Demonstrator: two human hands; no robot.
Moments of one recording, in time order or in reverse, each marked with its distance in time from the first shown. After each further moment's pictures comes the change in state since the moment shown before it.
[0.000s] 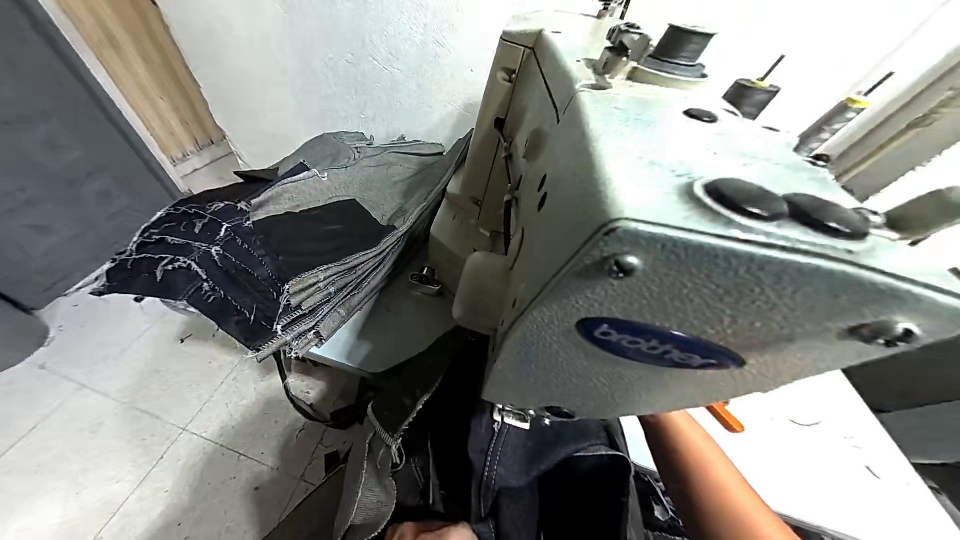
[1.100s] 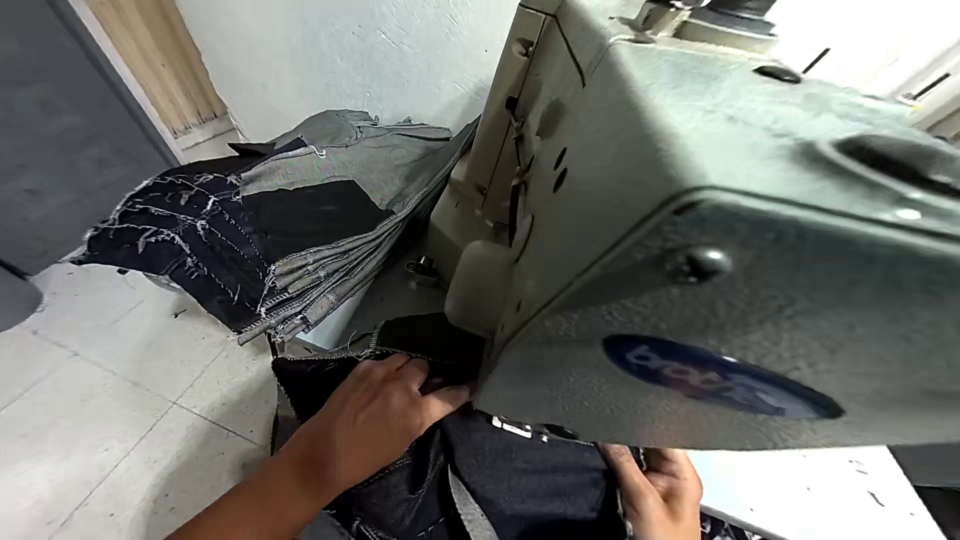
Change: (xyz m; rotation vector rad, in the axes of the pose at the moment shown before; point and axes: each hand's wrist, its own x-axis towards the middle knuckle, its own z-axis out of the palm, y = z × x) left_hand 0.099 -0.011 -0.078 0.859 0.341 0.696; right_hand -0.051 0.044 0.100 0.974 0.766 -0.495
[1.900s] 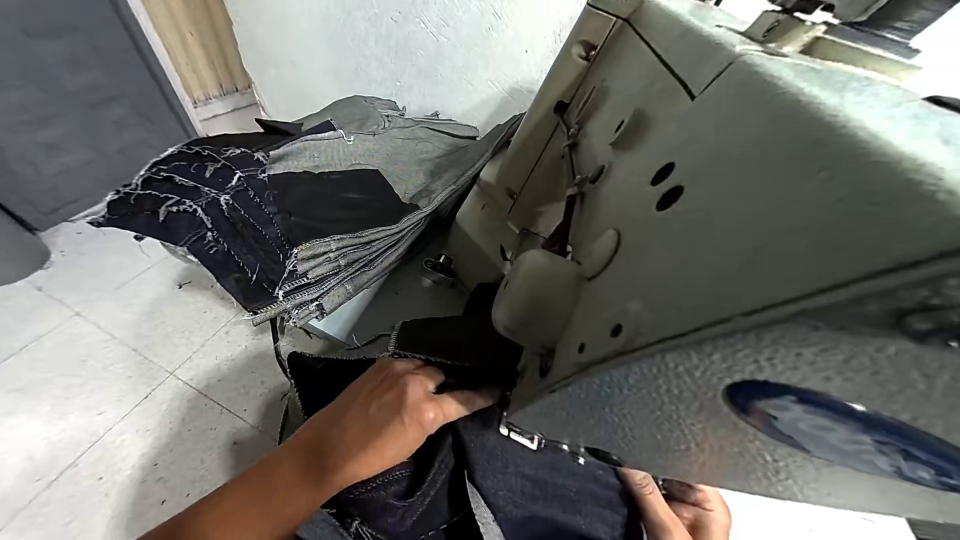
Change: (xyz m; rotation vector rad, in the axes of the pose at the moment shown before) left_hand -0.010 -0.008 0.005 -0.169 0.000 -0.026; right_hand 0.006 -0.001 -0.010 0.042 -0.171 -0.056
